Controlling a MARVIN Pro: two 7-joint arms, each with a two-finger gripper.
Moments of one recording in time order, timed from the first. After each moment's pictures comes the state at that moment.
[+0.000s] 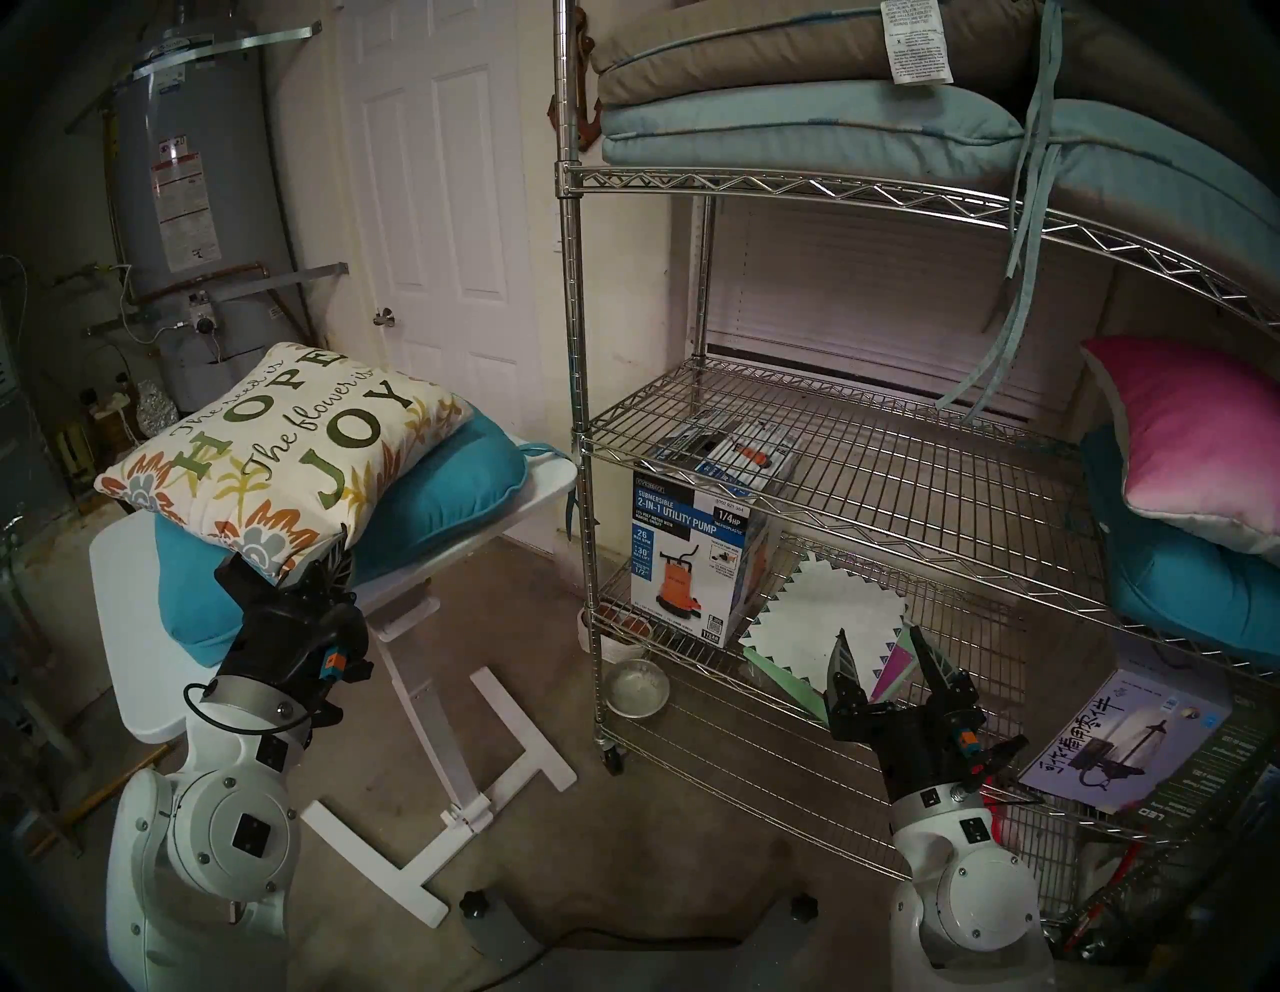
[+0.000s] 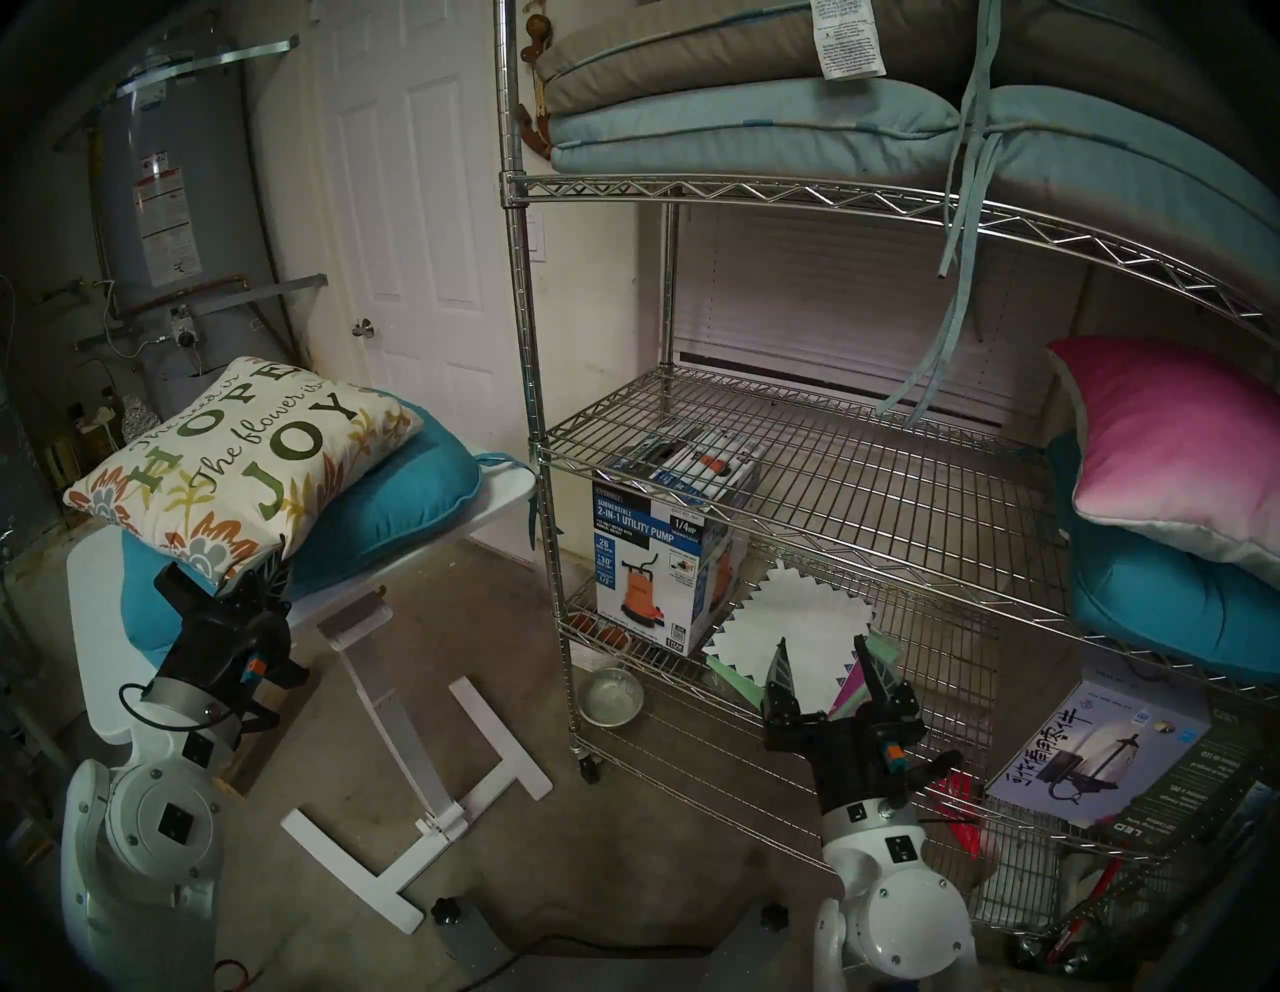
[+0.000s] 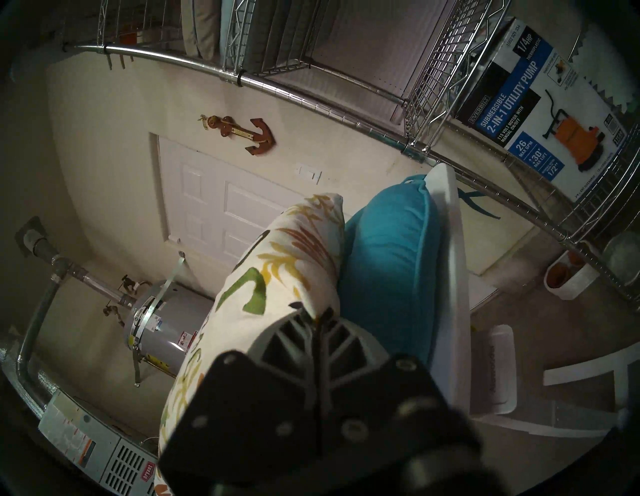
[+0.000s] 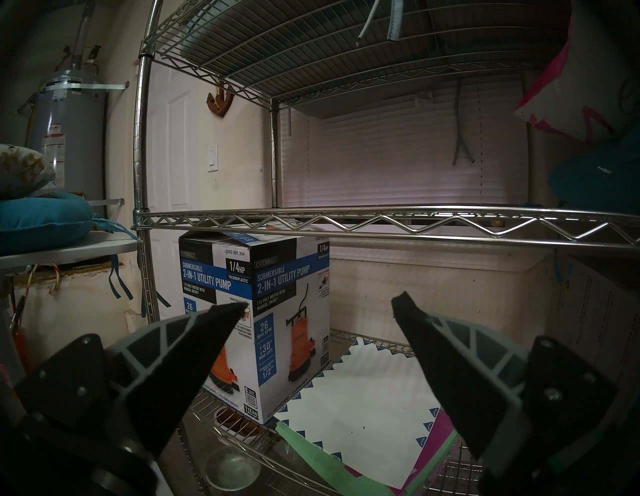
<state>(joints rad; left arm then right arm) 2.21 -1.40 -1.86 -2.40 0.83 0.04 -0.14 -2.19 -1.69 1.71 -2.09 -0.02 -0.21 0.17</state>
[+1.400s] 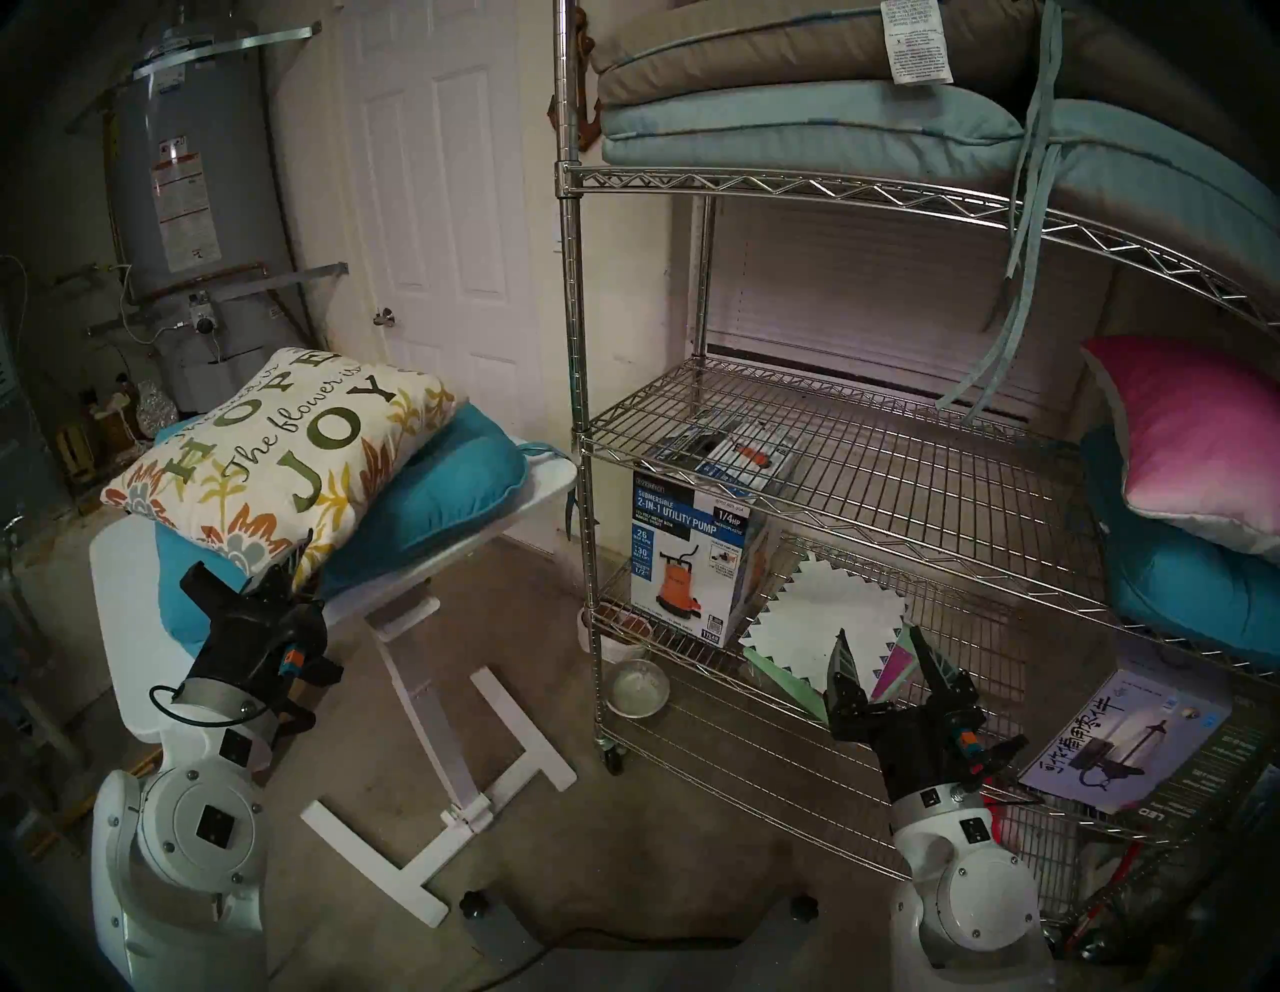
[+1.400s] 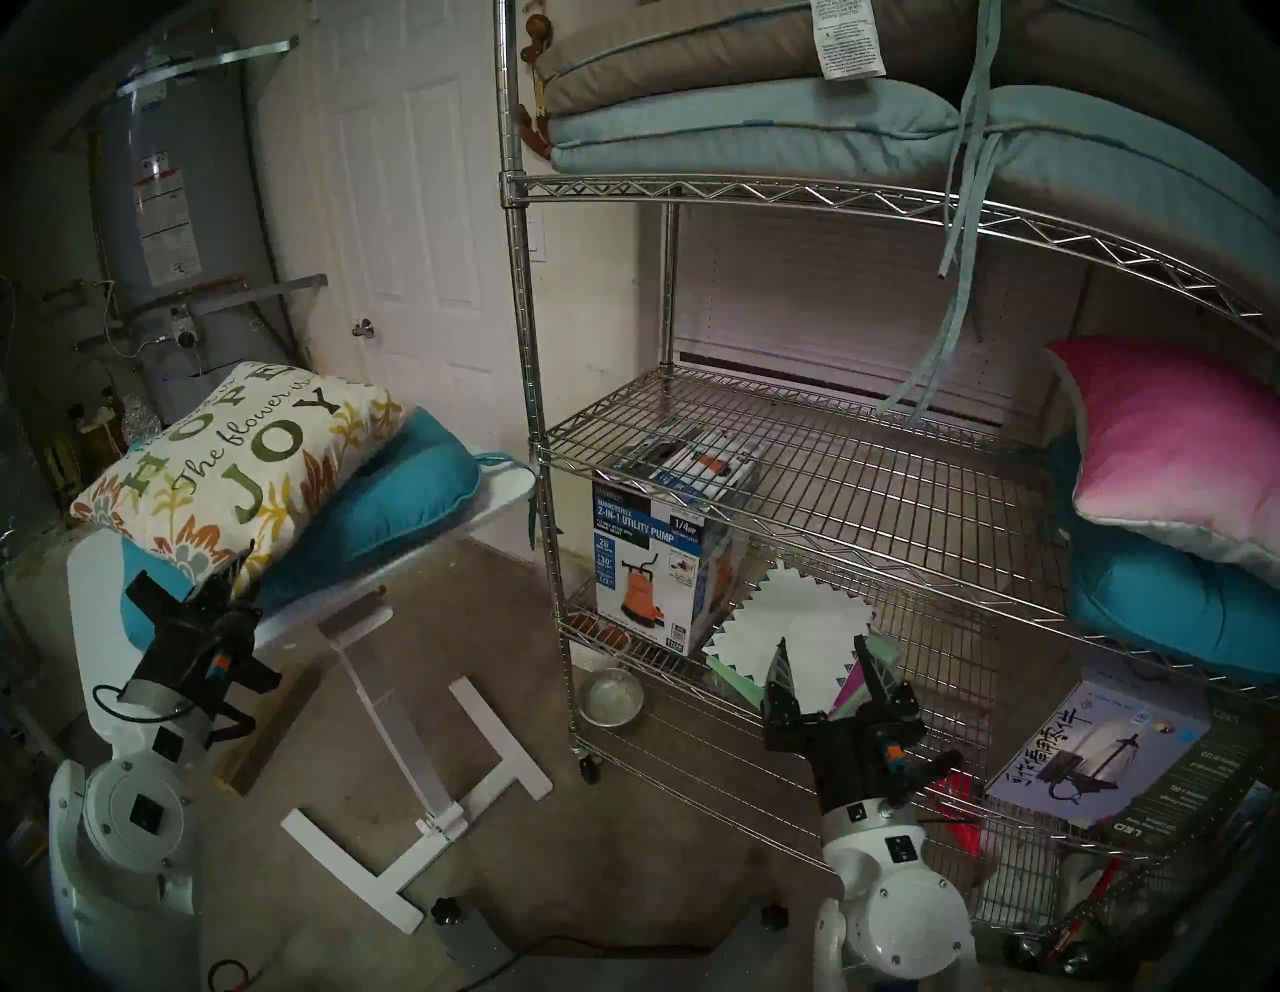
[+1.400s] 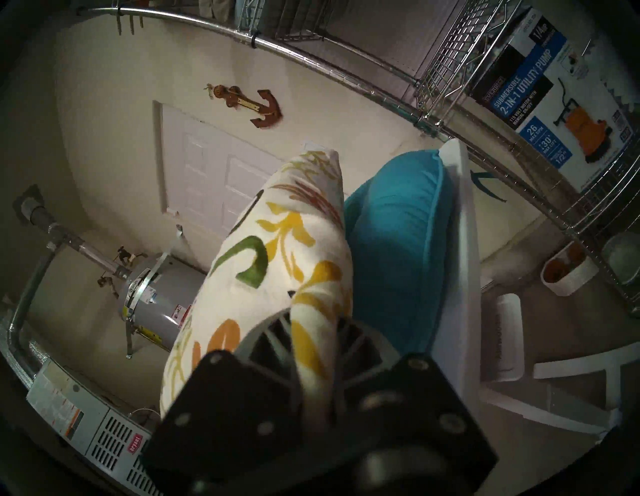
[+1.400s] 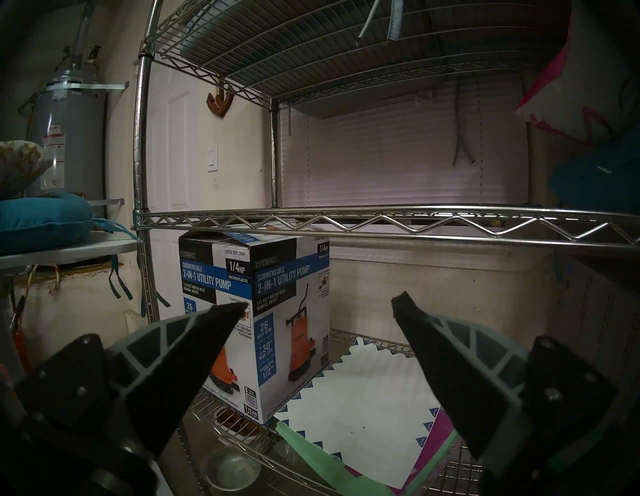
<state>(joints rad) 2.20 -1.43 -1.96 -2.38 0.73 0.02 -0.19 -2.19 -1.69 1.71 -2.09 -0.02 -0.21 0.17</state>
